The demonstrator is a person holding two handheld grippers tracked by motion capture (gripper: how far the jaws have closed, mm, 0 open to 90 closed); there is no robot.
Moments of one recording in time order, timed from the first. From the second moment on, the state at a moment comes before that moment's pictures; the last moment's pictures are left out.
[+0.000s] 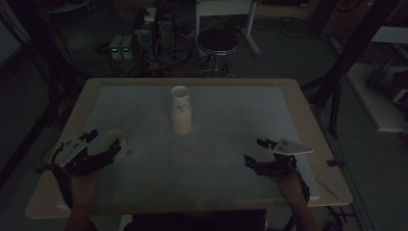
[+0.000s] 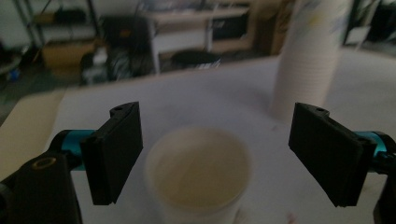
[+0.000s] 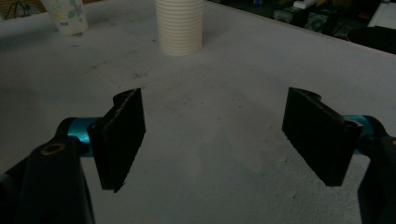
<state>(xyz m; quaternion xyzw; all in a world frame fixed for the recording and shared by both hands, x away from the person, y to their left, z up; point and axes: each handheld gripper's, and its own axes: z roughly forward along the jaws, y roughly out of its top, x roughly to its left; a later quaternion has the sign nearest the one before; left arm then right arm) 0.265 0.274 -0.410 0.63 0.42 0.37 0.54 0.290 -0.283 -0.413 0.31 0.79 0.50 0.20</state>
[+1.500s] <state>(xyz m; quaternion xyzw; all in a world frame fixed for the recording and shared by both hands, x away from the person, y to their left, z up) 0.277 0.230 -0.402 0.66 0.33 0.26 0.63 0.290 -0.291 -0.409 0.32 0.78 0.49 0.21</state>
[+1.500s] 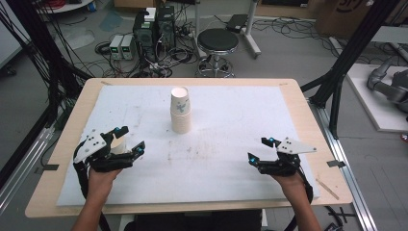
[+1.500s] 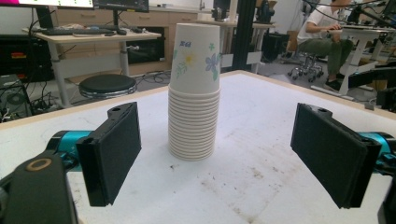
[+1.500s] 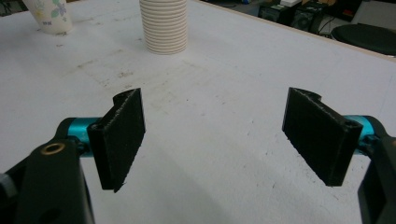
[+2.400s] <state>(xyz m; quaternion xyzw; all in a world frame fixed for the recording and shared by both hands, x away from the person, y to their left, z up) 0.281 0.221 -0.405 0.68 0.32 0.24 0.62 0.290 -0.290 -0.409 0.31 0.78 0.49 0.21</state>
